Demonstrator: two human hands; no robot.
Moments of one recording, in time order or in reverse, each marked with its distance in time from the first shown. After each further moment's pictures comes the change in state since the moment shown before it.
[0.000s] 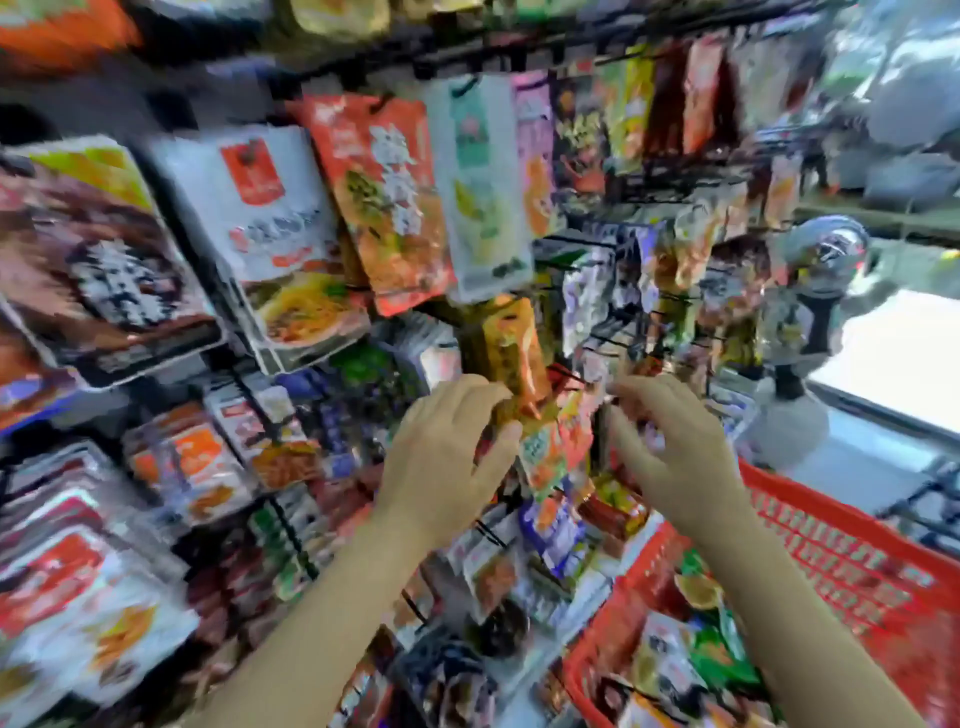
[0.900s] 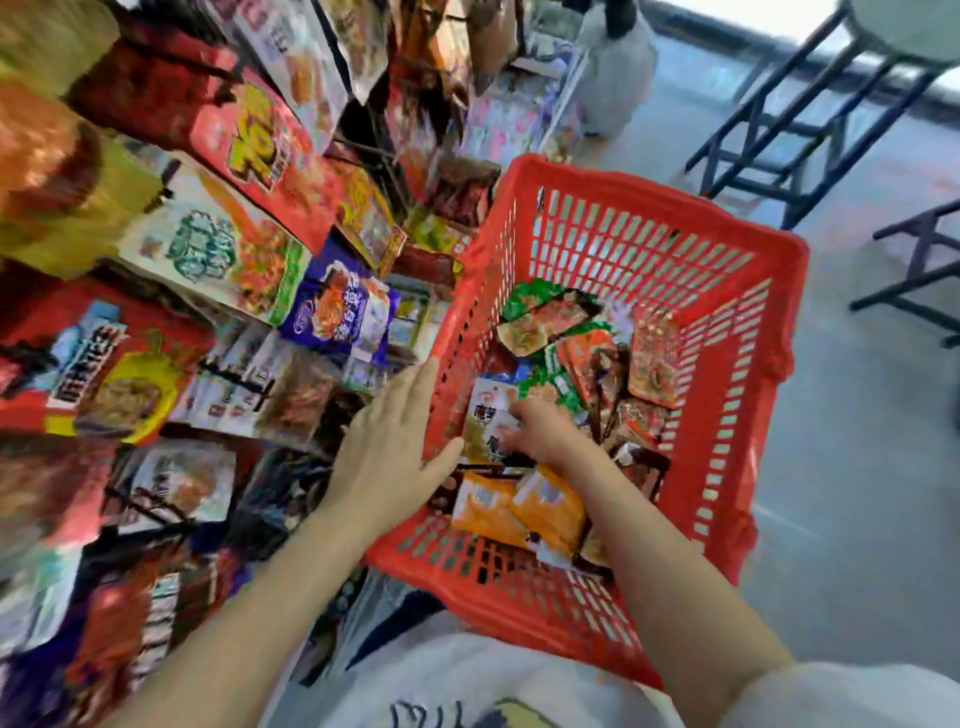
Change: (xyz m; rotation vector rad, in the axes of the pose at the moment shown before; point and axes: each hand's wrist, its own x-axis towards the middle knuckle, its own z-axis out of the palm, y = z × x) left_hand -0.091 0.037 0.283 -0.074 -0.903 -0.091; right_hand -0.245 0.250 0.085 -0.139 -1.055 1.118
